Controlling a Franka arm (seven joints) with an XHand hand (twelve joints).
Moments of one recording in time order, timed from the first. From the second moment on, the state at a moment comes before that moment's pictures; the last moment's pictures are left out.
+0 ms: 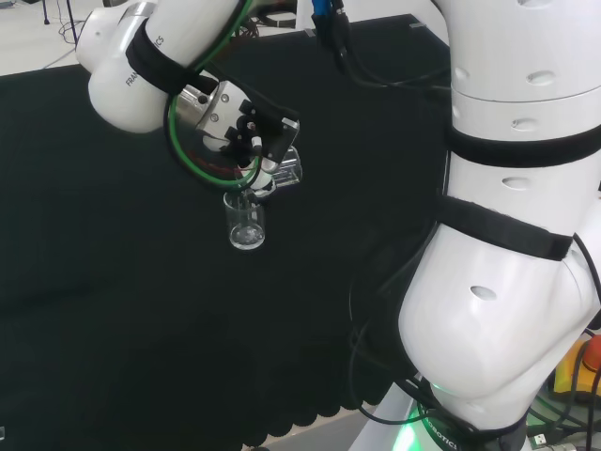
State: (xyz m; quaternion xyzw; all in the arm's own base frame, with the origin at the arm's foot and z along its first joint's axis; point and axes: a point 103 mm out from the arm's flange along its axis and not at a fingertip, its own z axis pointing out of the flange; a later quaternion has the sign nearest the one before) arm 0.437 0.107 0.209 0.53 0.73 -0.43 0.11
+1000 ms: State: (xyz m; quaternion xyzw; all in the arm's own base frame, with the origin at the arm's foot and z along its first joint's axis) arm 0.433 0.113 0.211 0.52 0.71 -0.45 0.13
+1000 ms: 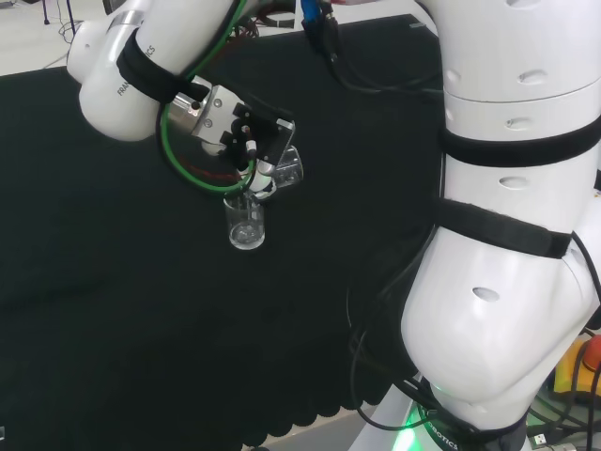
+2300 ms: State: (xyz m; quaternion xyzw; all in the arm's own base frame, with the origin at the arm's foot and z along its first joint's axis) arm 0.431 0.123 0.222 0.52 0.71 -0.45 0.12
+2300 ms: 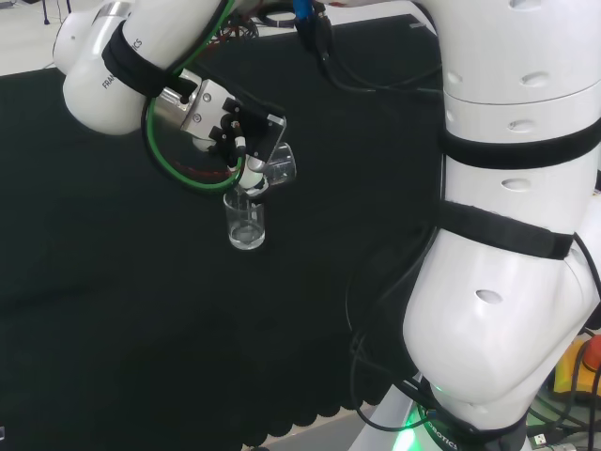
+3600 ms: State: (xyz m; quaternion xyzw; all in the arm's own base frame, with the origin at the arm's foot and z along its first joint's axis) arm 0.443 0.070 0.228 0.56 0.78 -0.29 0.00
